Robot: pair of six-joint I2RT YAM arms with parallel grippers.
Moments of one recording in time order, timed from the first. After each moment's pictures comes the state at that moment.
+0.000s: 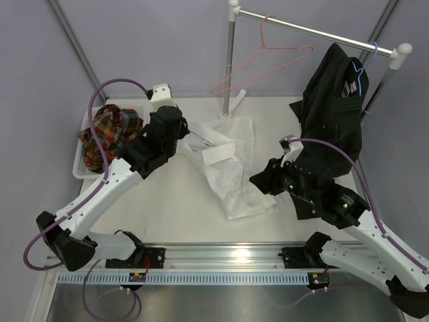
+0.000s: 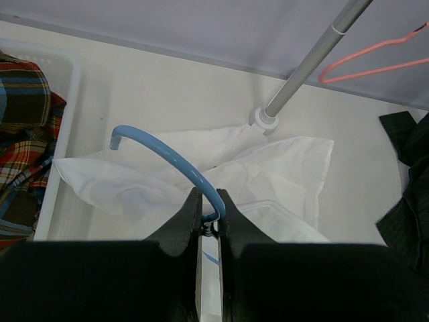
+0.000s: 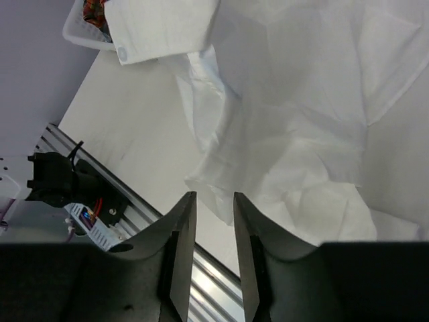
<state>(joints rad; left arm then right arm) -0.69 1.27 1.36 -0.46 -0.66 -0.48 0.78 0.73 0.92 -0.55 -0.02 0.50</state>
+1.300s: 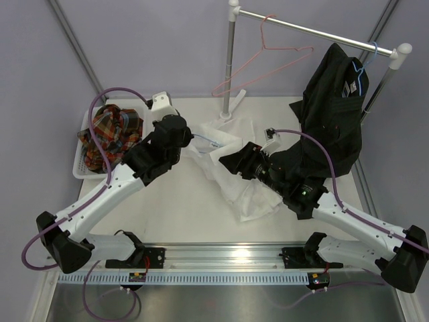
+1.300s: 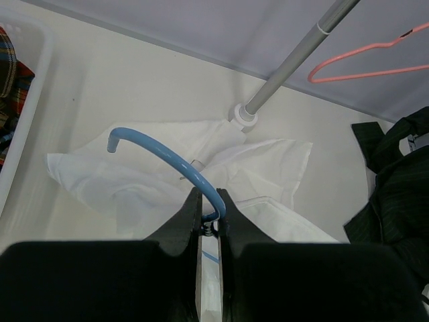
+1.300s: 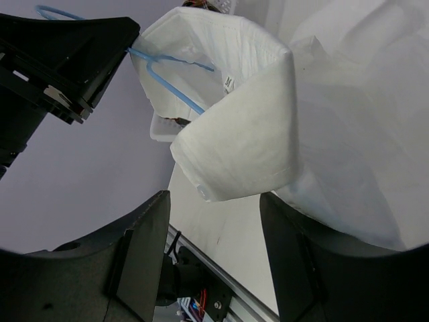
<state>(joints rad) -0.75 1.24 1.26 -0.39 -0.70 -0.62 0.86 1.01 0.80 0.04 0.12 0.94</state>
